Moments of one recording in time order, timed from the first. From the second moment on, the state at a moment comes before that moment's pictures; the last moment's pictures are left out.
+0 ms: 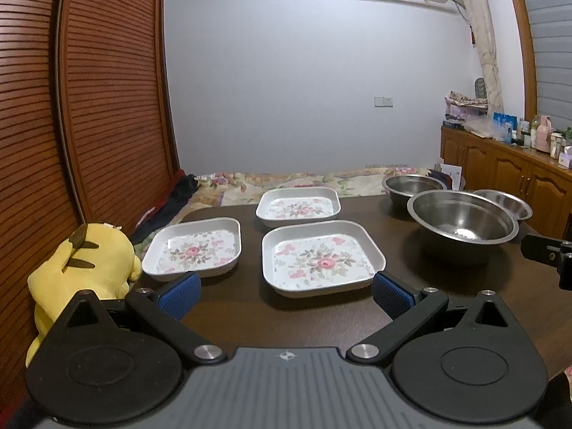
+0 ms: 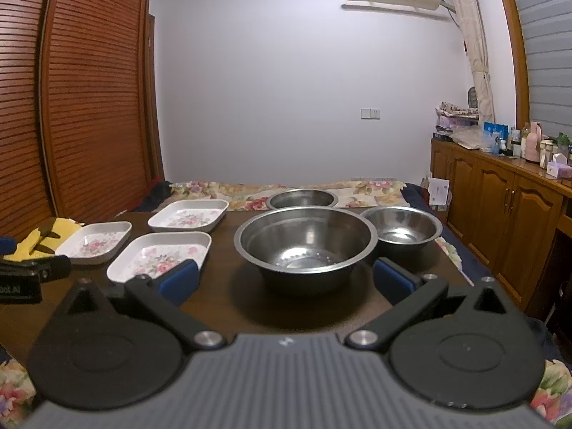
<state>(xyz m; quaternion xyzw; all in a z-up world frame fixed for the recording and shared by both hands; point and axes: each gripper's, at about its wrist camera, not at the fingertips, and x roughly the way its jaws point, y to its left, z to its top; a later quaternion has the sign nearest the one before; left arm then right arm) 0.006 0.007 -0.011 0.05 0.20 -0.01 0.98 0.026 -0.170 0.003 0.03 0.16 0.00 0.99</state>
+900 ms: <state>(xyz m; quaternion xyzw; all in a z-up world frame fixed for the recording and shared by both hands) 0.055 0.051 -0.017 0.04 0.24 -0.01 0.97 0.092 -0.112 0.023 -0.01 0.15 0.11 0.98</state>
